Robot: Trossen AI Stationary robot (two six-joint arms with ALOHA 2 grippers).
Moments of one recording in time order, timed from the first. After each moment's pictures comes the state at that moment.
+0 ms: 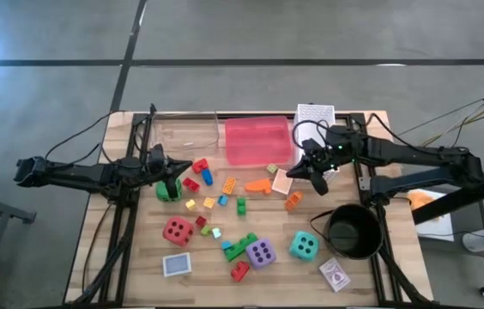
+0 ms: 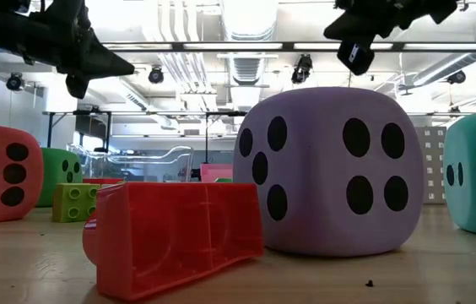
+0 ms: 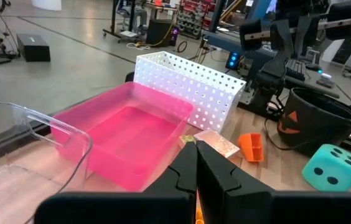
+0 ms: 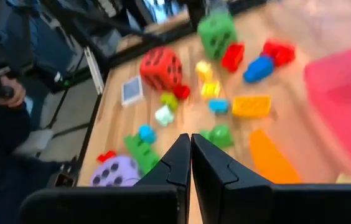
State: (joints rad) left arm -0.05 0.52 0.29 0.05 -0.43 -0.30; right arm -0.20 1.02 0.82 -0.29 -0.41 0.34
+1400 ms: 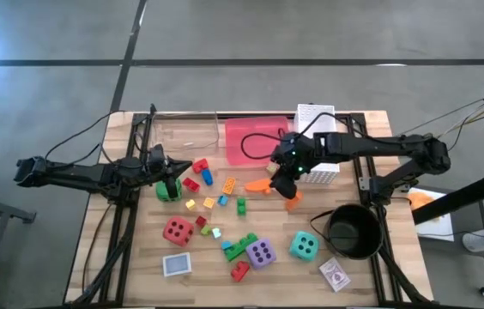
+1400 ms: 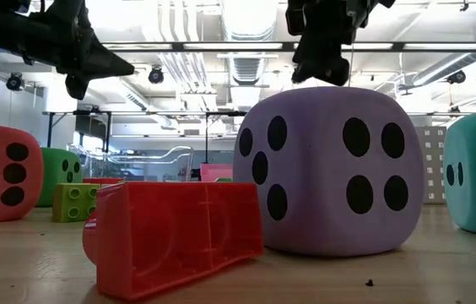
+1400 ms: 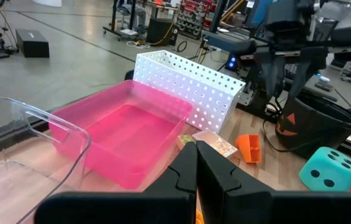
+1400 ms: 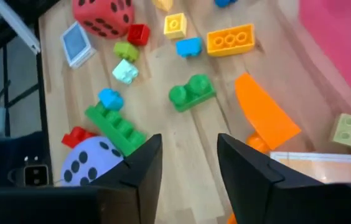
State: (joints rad) left arm -0.05 0.52 0.29 0.05 -0.43 -0.32; right arm -0.11 1.44 1.20 -0.64 -0.26 0.44
